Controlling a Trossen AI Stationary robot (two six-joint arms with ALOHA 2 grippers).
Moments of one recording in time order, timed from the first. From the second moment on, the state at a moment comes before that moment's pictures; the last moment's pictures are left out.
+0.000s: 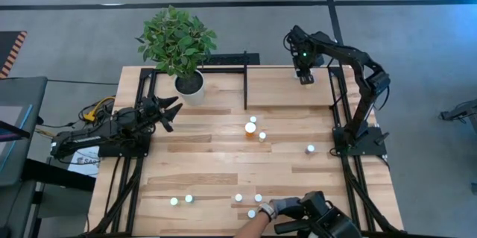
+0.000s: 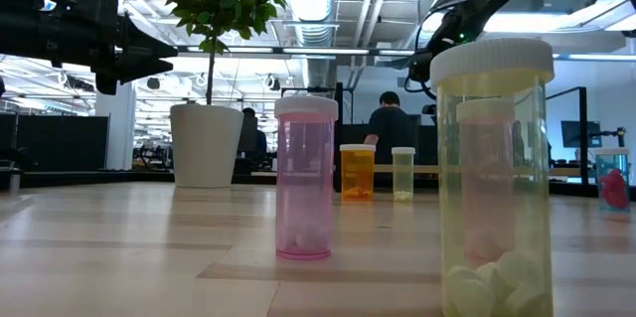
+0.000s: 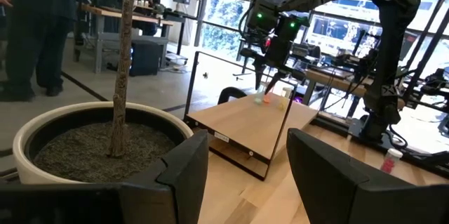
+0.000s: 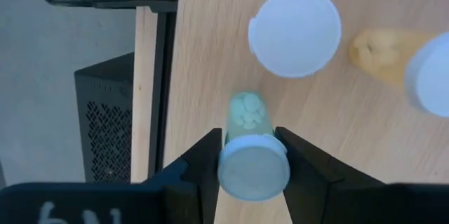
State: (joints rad) left arm 0.20 0.00 0.03 0.02 -0.38 -0.23; right arm -0.96 1.81 1.40 -0.99 0.03 2.01
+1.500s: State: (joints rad) left arm 0.20 0.00 0.03 0.02 -0.38 -0.23; right arm -0.93 1.79 1.54 -1.20 0.05 1.94
